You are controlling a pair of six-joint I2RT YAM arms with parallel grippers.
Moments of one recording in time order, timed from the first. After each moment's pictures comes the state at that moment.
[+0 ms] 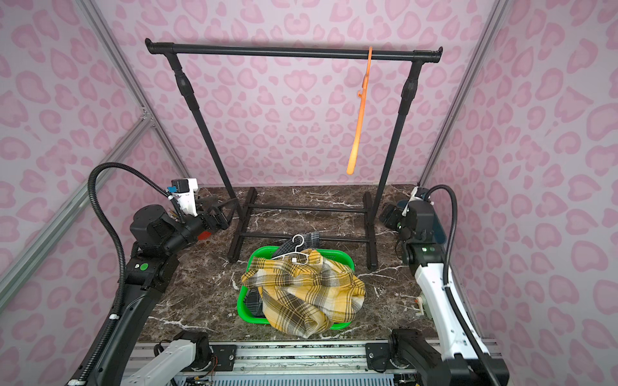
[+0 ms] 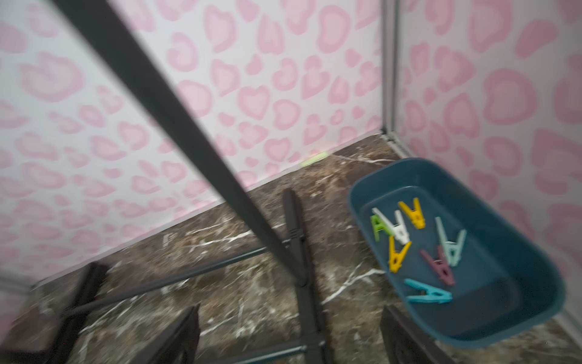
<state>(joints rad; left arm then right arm) -0.12 0.94 1.04 -0.20 0.44 -0.34 0.05 0.99 0.91 -0.32 0.00 0.44</state>
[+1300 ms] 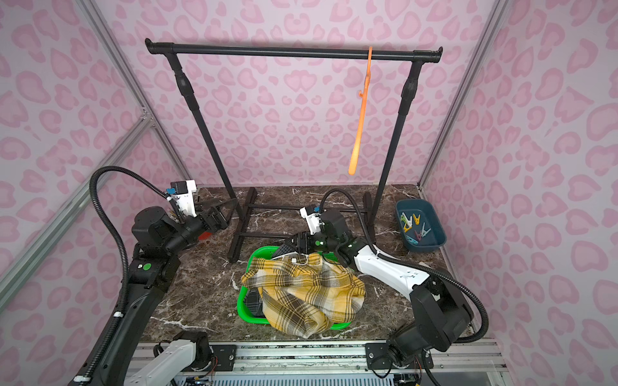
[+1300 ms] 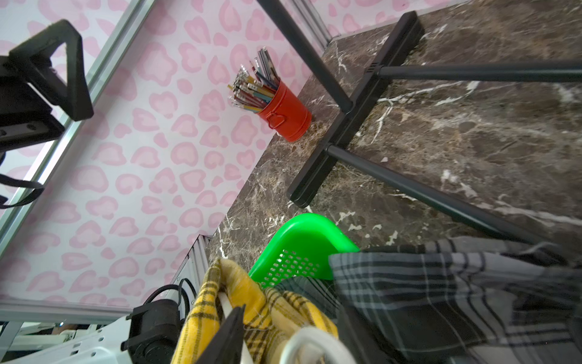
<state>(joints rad) -0.08 0.93 0.99 -0.14 0.48 -0.42 0.65 1.50 0.99 0.05 -0.56 0.57</state>
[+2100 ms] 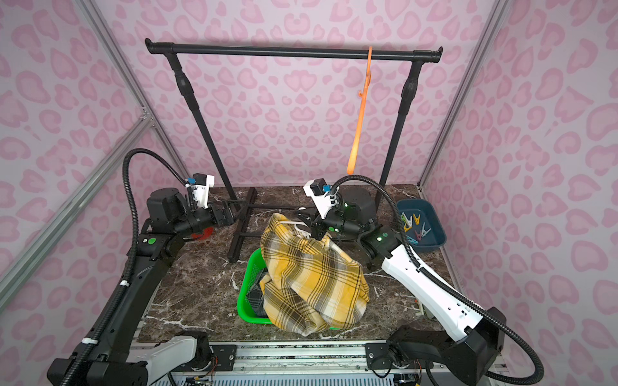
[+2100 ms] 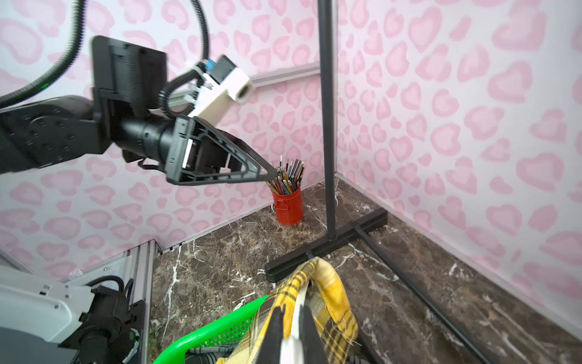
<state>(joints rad) -0.08 1.16 1.19 -0.46 0.68 -0.35 0.64 1.26 1.29 -0.24 -0.49 -0.02</state>
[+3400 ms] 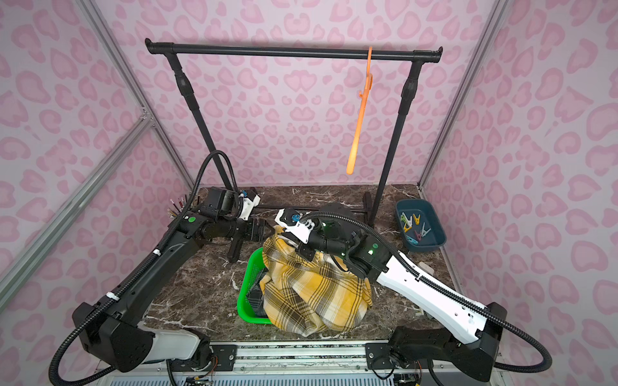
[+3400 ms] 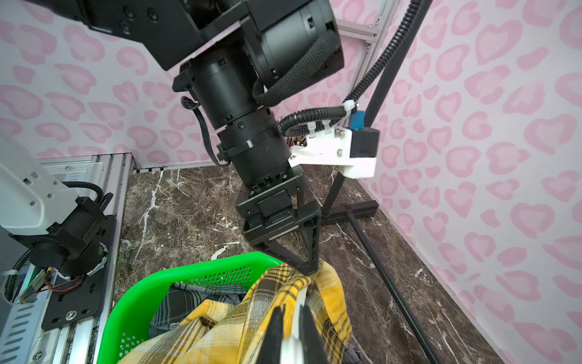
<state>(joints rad) -0.40 1.38 1.37 -0.88 0.34 -0.24 0.90 1.26 1.32 -0.43 -0.19 -0.29</state>
